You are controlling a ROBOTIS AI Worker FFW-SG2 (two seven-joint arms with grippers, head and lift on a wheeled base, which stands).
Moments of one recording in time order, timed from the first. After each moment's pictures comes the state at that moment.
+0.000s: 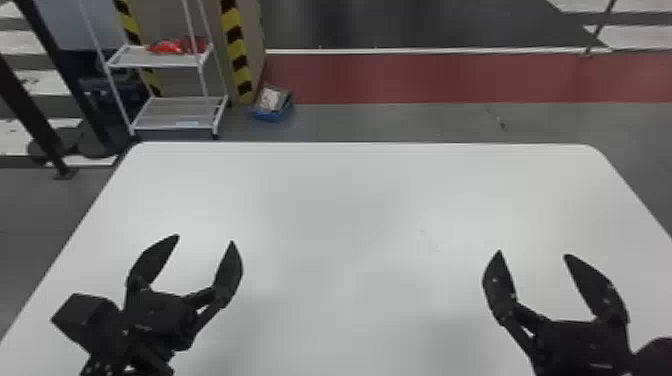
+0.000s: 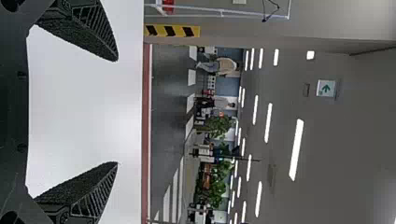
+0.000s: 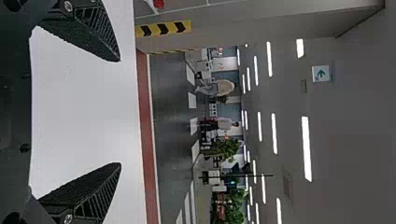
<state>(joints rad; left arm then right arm) 0.51 0.18 0.02 -1.93 0.23 -0.16 -0.12 0.66 -0.04 0.01 -2.12 -0.09 -0.12 0.00</state>
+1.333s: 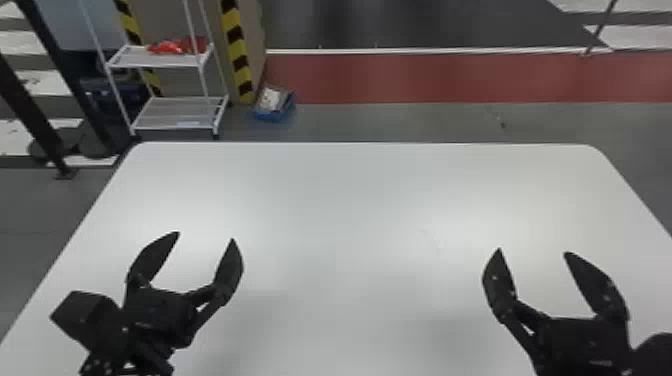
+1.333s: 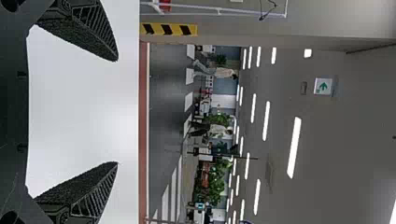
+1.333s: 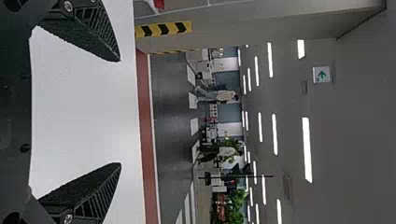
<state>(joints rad) 0.51 0.19 0.02 -1.93 0.24 -0.16 -0.12 0.66 -0.04 0.01 -2.13 -0.09 -0.11 0.00</state>
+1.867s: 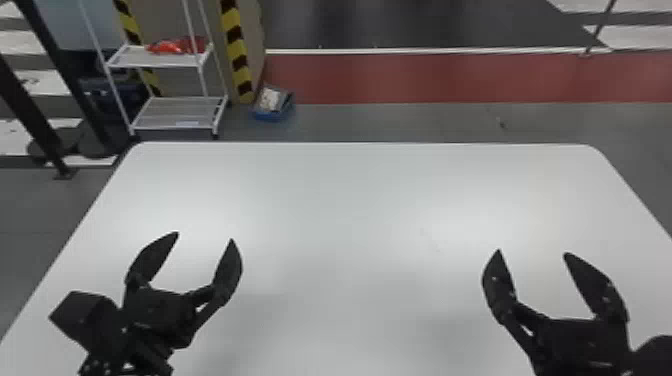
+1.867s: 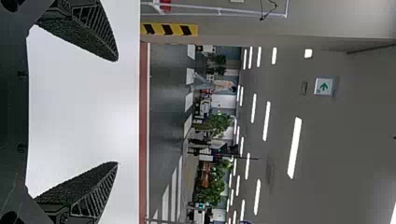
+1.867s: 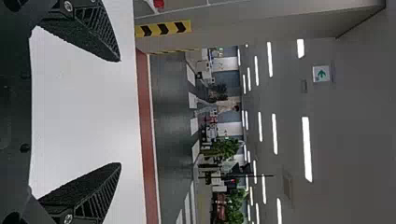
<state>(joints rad) 0.51 0.19 0.02 -1.93 0.24 -0.16 -0.12 0.66 -0.04 0.01 -2.13 -0.09 -0.11 0.00</state>
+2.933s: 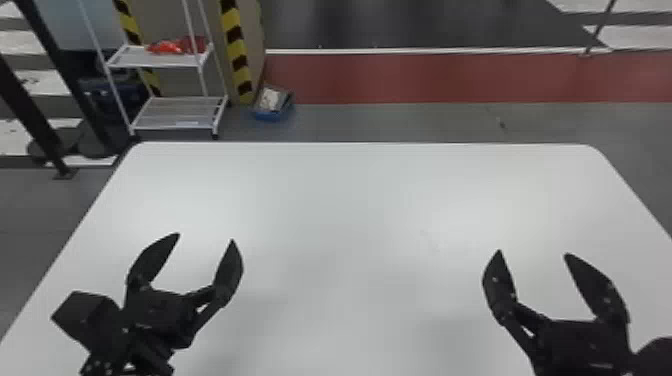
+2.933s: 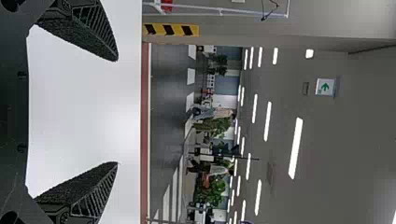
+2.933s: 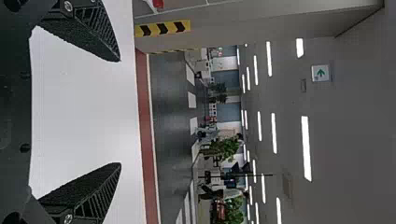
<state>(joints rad) 0.51 0.19 0.02 -1.93 0.24 -0.16 -0.12 0.67 -0.04 0.01 -2.13 -0.09 -0.12 0.00</state>
